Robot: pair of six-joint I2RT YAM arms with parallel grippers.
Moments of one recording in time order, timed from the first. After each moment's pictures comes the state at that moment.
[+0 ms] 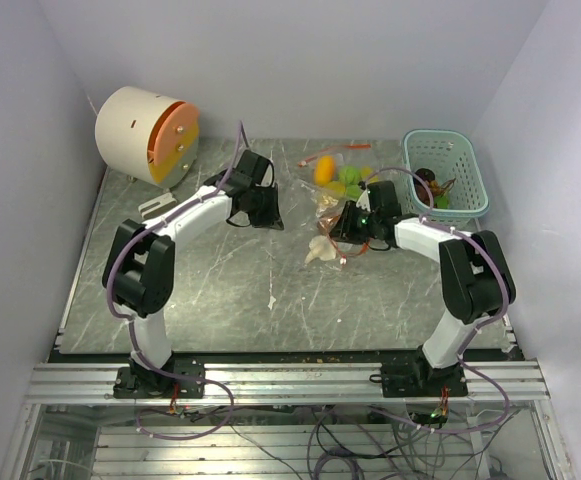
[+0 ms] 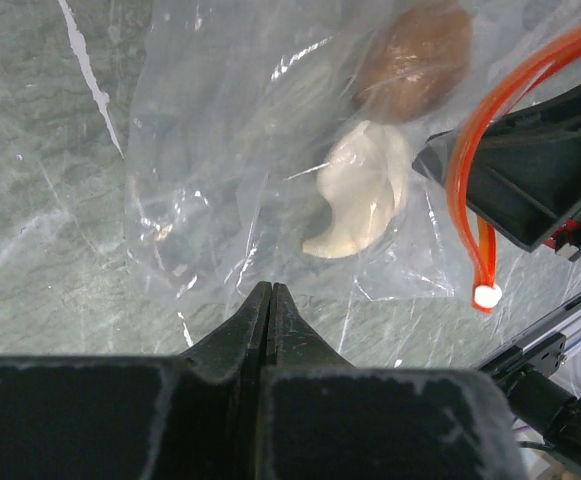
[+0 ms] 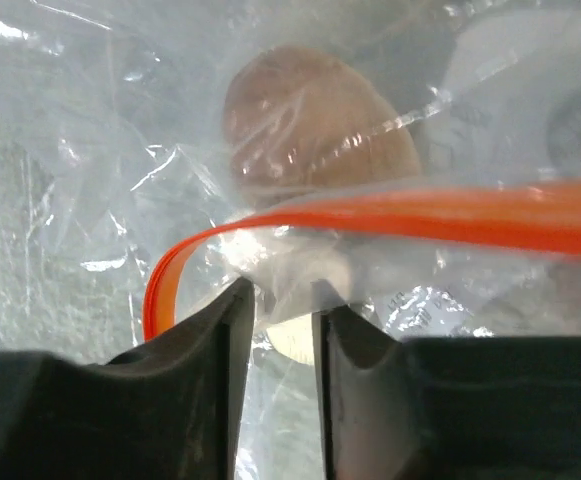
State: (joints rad) left arm -0.53 1.84 1.44 -0.52 0.25 -0.53; right arm 0.29 1.75 0.97 -0.04 -0.36 0.53
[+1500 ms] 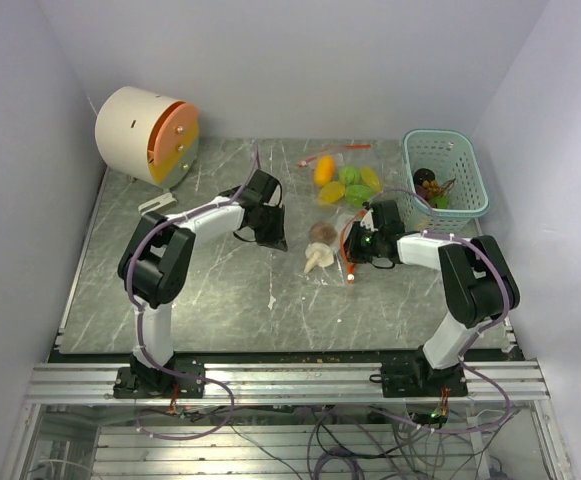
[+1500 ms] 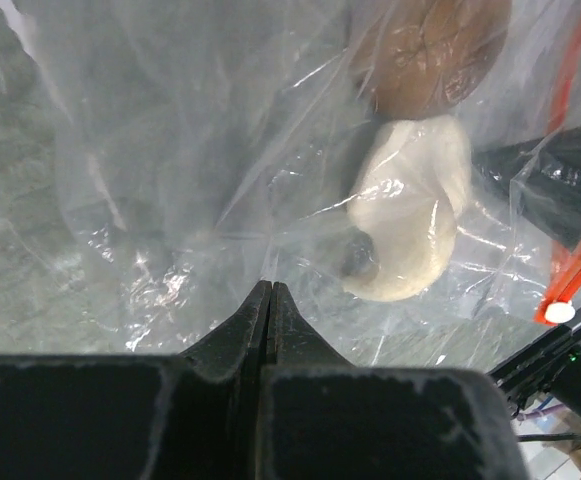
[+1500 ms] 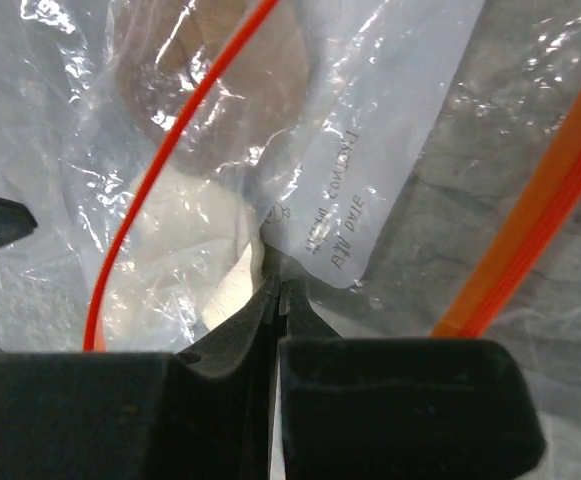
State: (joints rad) left arm -0.55 1.95 1.36 -0.44 0.30 -0.51; right arm 0.28 1.71 0.80 0.01 -0.38 0.54
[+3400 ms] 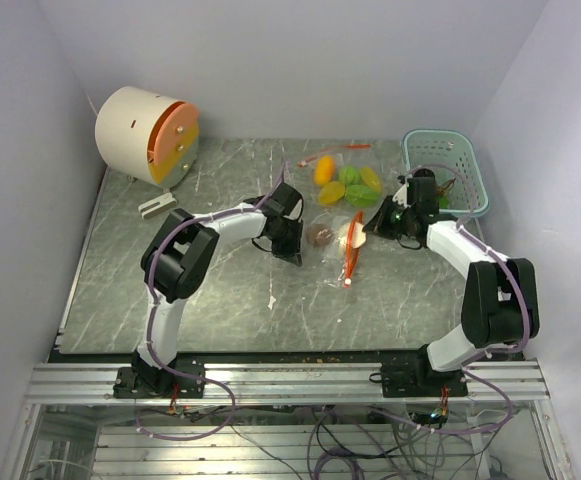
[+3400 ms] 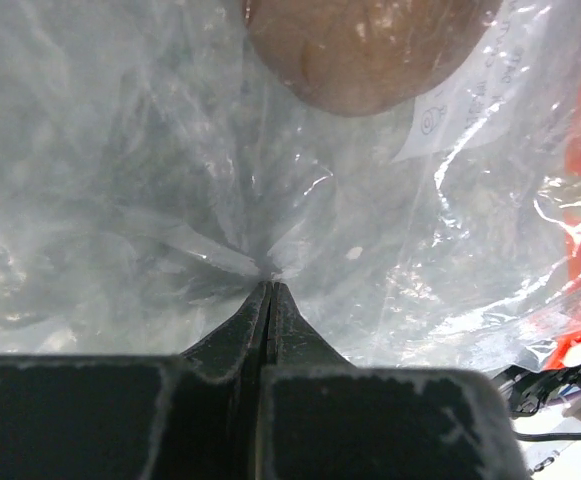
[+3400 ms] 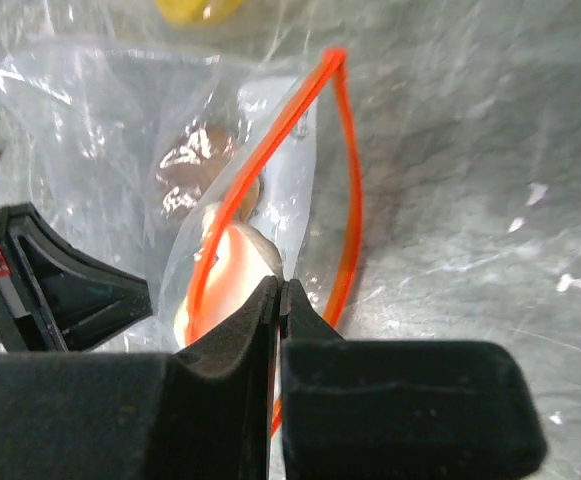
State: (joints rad) left arm -0.67 2.08 1.42 -0.47 0.29 -0.52; right arm 0.11 1.55 0.92 -0.18 -0.36 0.46
